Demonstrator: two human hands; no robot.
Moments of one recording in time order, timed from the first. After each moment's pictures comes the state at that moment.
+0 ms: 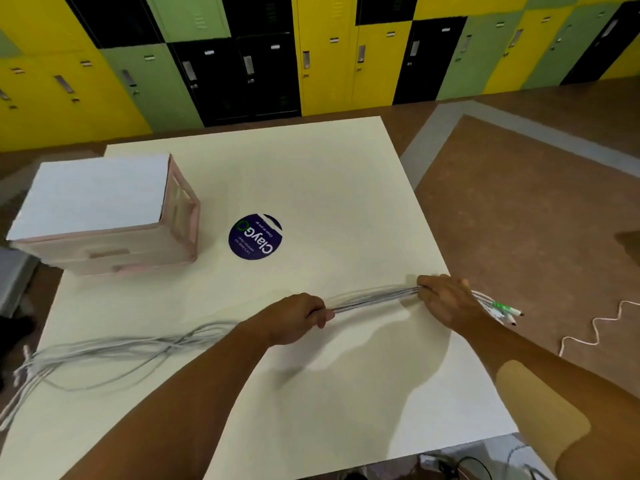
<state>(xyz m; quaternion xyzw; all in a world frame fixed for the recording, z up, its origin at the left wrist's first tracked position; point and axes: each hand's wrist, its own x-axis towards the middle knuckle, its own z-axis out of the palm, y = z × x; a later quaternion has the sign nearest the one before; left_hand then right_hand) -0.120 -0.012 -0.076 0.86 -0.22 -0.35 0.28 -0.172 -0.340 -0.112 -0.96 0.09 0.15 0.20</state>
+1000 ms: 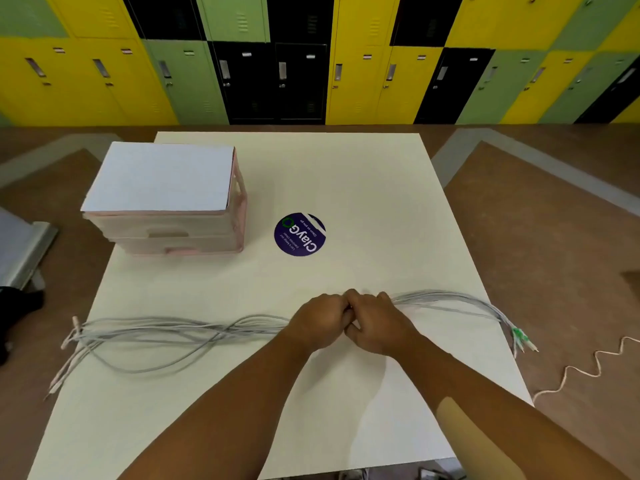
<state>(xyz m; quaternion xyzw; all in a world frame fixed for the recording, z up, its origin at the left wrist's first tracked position) -0.135 0.027 -0.086 0.90 -0.21 -0.23 0.30 -0.163 -0.131 -0.076 -0.97 -0.13 0.14 0.17</state>
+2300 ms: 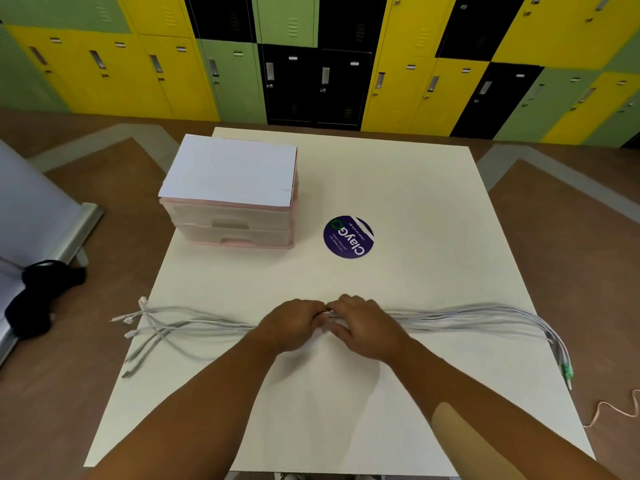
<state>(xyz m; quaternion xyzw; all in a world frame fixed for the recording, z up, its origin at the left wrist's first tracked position) -0.136 0.165 -0.101 0.91 -0.19 -0.22 0.29 -0.148 -0.033 -0.094 -0.94 -0.22 0.17 0.18</state>
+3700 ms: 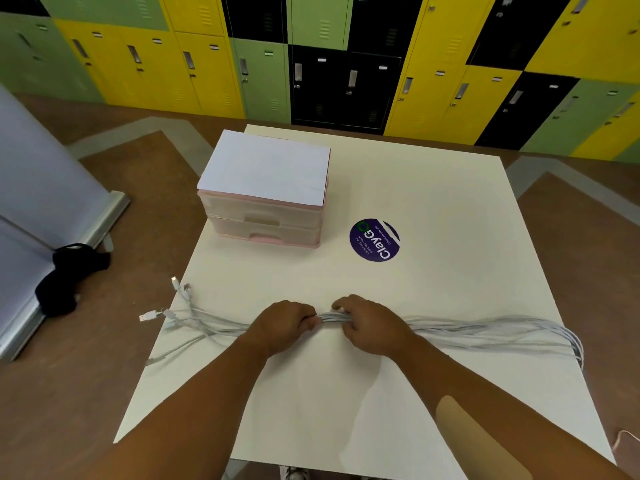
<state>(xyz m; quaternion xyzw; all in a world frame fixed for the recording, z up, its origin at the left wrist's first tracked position) -0.150 0.222 -0.103 0.93 -0.15 -0.20 0.26 -0.139 0.002 -0.085 -0.93 -0.19 0.24 0.22</state>
